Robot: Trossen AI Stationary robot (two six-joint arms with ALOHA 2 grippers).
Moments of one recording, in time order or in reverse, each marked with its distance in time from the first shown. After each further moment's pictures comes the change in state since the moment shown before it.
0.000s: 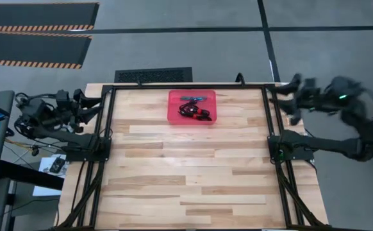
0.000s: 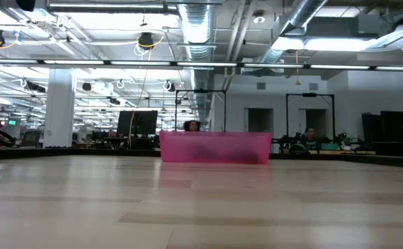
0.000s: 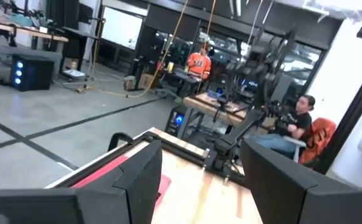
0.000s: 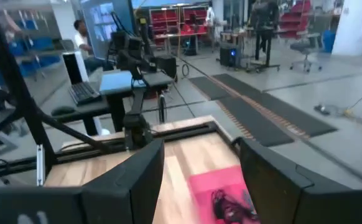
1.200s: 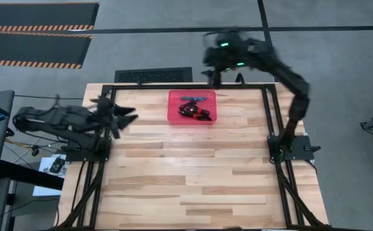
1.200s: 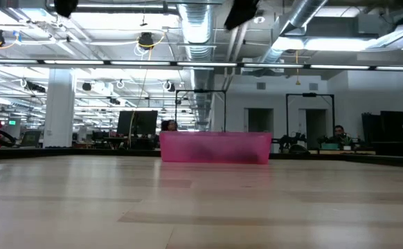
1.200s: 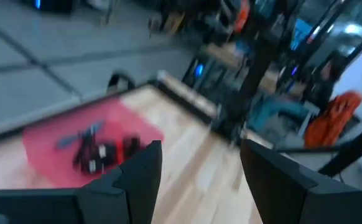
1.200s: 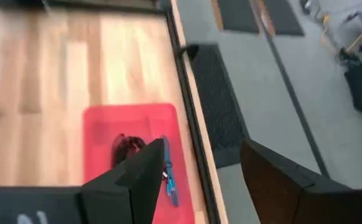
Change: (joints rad) left arm 0.000 0.481 0.019 0.166 -0.039 -0.276; right arm -0.060 1.257 1.088 -0.487 0.171 -0.468
